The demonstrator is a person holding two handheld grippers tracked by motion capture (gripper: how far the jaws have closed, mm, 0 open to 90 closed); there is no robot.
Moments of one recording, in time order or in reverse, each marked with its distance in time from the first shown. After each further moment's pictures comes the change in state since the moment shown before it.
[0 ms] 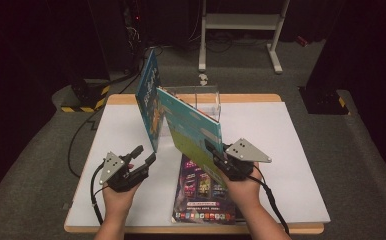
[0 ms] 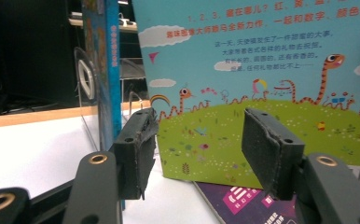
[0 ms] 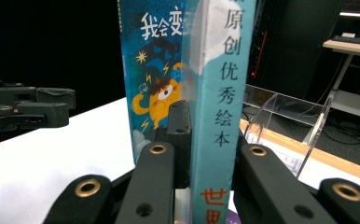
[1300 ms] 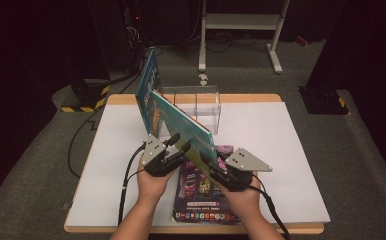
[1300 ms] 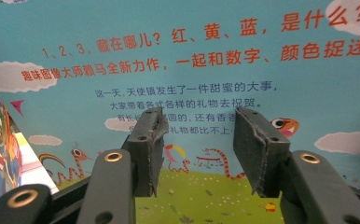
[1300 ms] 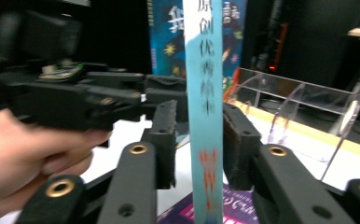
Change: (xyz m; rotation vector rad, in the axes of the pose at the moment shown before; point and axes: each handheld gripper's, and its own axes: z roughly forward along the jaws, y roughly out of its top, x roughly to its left) left arm -0.066 -0.010 0.073 0.053 -0.076 0.011; right arm 0.014 -0.010 -0.019 0.003 0.089 0.046
